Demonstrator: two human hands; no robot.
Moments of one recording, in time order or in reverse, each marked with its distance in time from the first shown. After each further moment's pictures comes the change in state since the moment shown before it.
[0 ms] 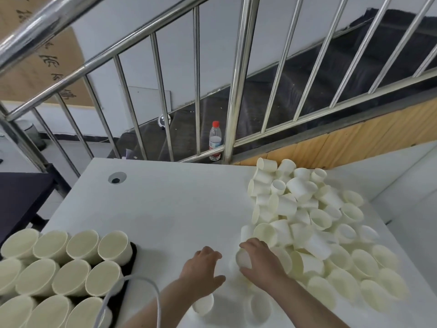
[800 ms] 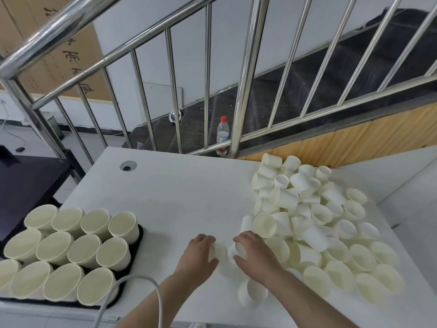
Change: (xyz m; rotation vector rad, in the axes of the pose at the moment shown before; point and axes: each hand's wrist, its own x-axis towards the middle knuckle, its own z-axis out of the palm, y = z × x) left_hand -0.026 -0.001 0.020 -0.200 0.306 -0.072; right_hand -0.020 -0.006 0.008 0.107 0.046 -0.139
